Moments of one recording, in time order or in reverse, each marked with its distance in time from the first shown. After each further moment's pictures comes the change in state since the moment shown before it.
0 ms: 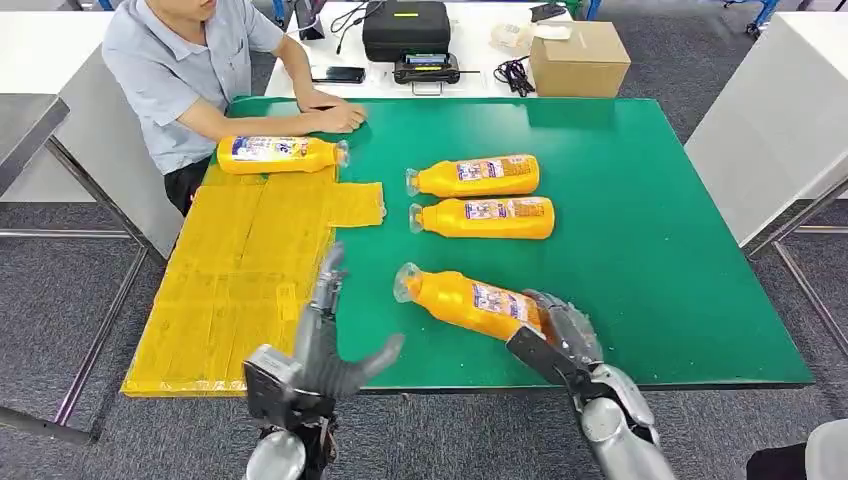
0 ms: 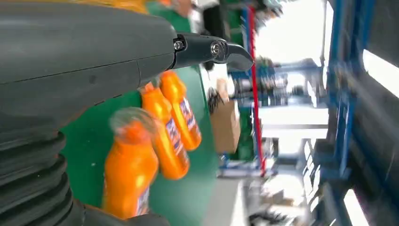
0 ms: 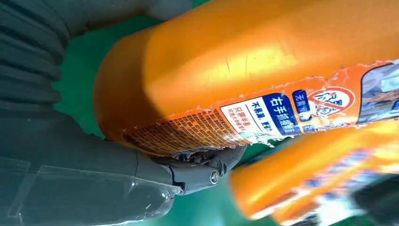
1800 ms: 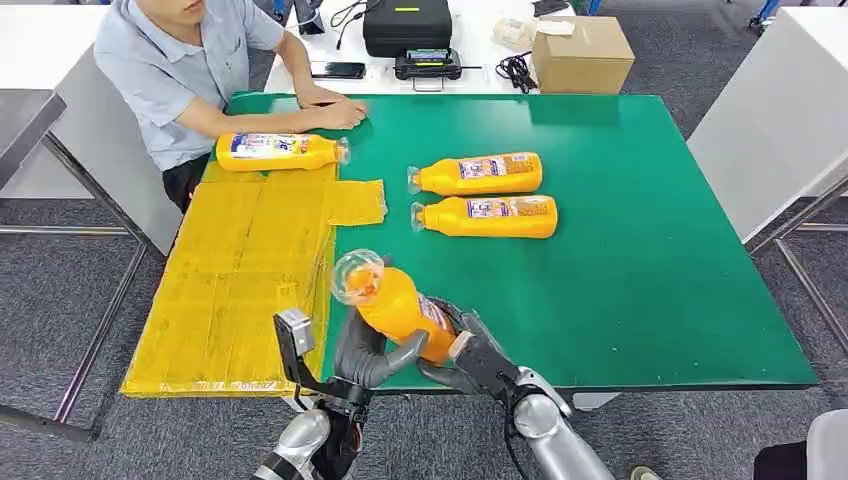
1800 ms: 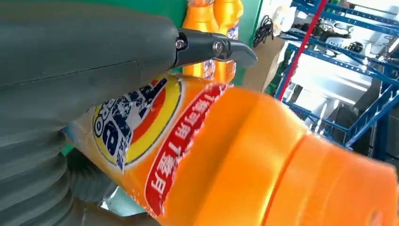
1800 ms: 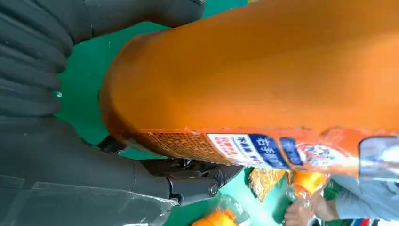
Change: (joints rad) left arm -0.166 -0.024 -0.079 0.343 0.408 -0.251 -0.009; right arm -0.090 0.116 0.260 0.132 -0.287 0.211 -0.165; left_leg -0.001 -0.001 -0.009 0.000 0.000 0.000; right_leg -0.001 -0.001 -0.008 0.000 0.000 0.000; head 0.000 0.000
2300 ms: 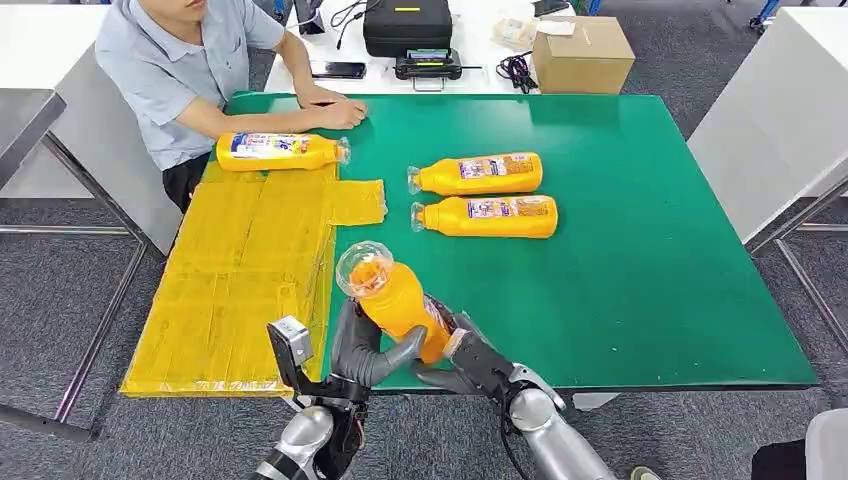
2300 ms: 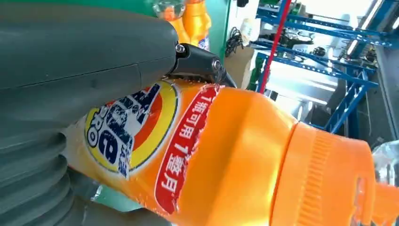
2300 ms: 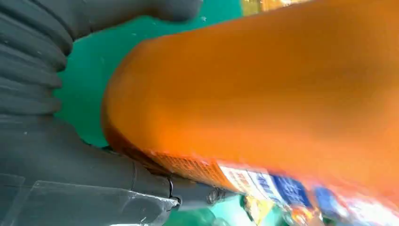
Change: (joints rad) left arm -0.009 -0.003 0.004 -0.002 -0.100 0.039 -0.117; right arm -0.034 0.000 0.031 0.062 -0.056 0.051 -0.011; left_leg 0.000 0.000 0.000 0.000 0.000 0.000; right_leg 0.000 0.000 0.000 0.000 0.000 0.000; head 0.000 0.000
